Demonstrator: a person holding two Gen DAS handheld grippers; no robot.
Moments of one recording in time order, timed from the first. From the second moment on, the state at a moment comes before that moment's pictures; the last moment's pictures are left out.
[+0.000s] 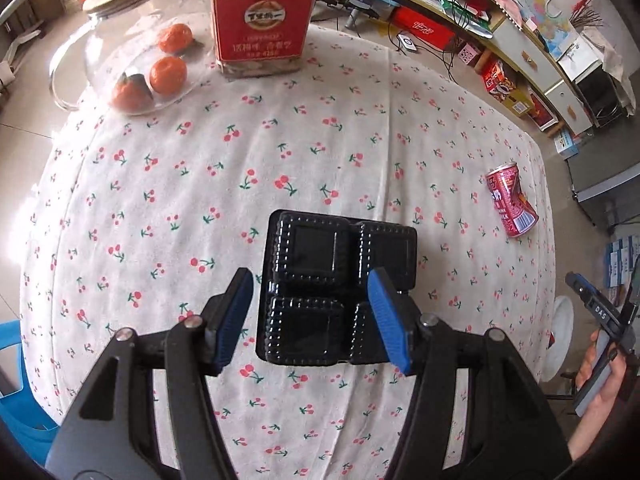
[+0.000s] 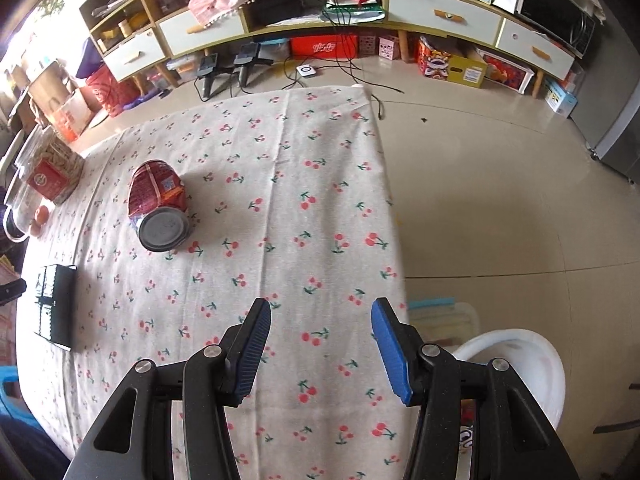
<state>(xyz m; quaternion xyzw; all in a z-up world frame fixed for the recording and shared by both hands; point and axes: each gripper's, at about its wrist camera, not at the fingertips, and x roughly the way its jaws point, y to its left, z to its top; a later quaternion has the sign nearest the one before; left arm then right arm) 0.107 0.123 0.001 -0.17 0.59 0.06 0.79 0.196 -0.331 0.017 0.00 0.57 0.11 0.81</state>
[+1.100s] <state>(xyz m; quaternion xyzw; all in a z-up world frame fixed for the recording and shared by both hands) 0.125 0.098 -0.029 -0.12 0.61 0.01 0.78 0.212 -0.160 0.000 -0.16 0.48 0.23 0.83</state>
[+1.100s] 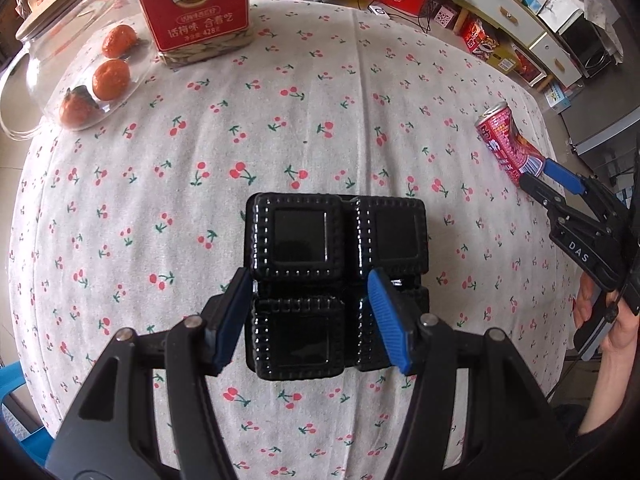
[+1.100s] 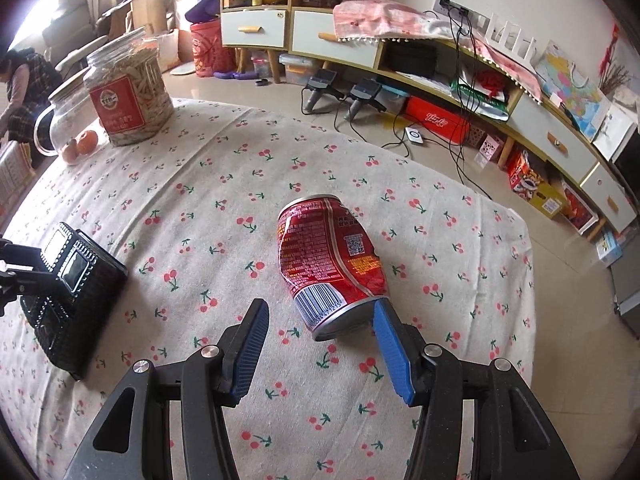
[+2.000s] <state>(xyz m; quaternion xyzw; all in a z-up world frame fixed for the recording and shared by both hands) 0.137 0.090 -0.030 -0.10 0.61 -0.01 0.79 0.231 -0.109 -0.035 -0.34 0.40 0.21 0.82</state>
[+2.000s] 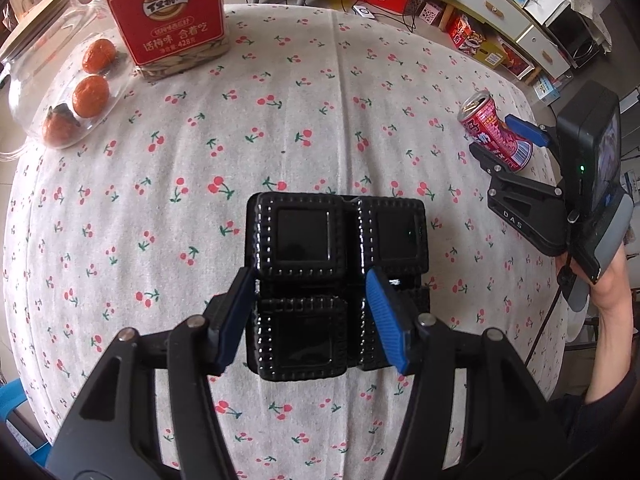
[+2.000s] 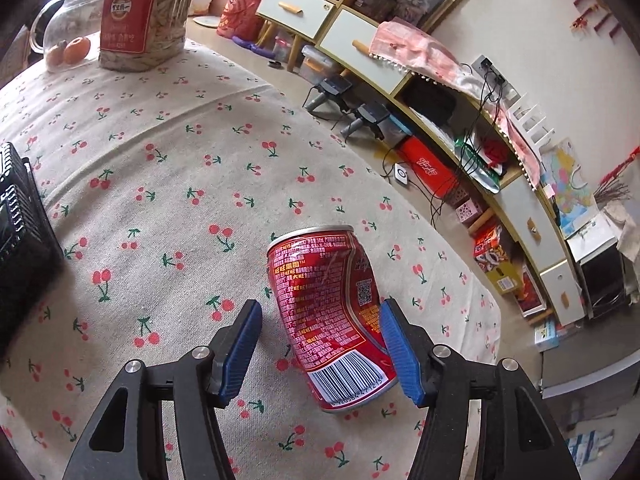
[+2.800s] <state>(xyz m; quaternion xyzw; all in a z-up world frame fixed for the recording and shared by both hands) 0.138 0.080 -0.023 -0.11 0.60 -0.04 0.79 0.254 -0.175 -0.015 -0.15 0.50 0.24 0.82</state>
